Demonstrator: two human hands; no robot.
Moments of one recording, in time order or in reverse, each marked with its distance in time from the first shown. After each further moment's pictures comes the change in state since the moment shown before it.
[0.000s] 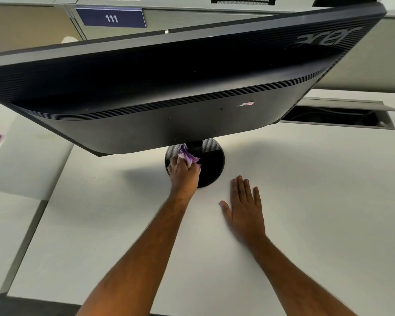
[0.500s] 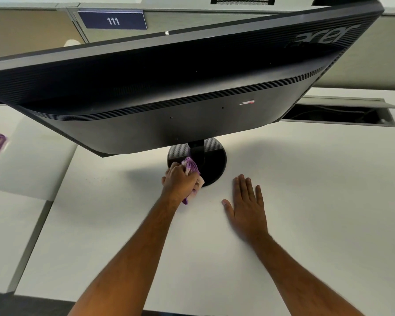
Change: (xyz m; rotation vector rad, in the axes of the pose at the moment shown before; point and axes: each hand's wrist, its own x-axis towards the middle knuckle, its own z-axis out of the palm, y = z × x) left_hand 0.002 -0.024 -0.023 0.294 -0.132 -0.009; right_hand 0.000 0.000 0.002 -0.006 0.025 -0.003
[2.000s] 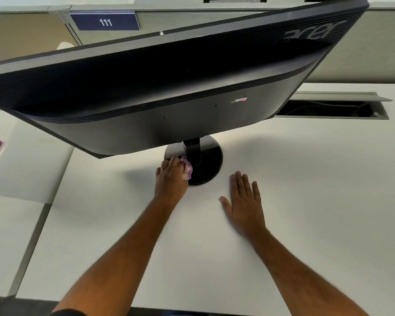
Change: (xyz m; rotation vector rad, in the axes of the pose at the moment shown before) left_hand 0.005 -0.025 0.001 0.381 0.210 0.424; right_hand 0.000 0.000 0.002 0.020 0.025 0.001
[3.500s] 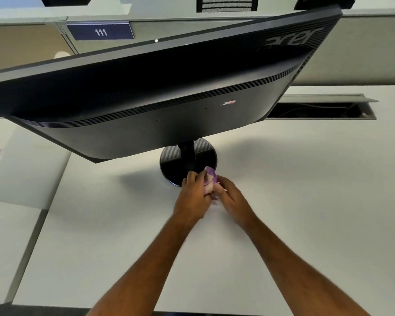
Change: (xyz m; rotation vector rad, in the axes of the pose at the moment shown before) left_hand -0.043 0.076 0.001 -0.277 -0.210 0.028; right_hand 0.011 -0.025 -0.059 1.092 -0.147 0.073
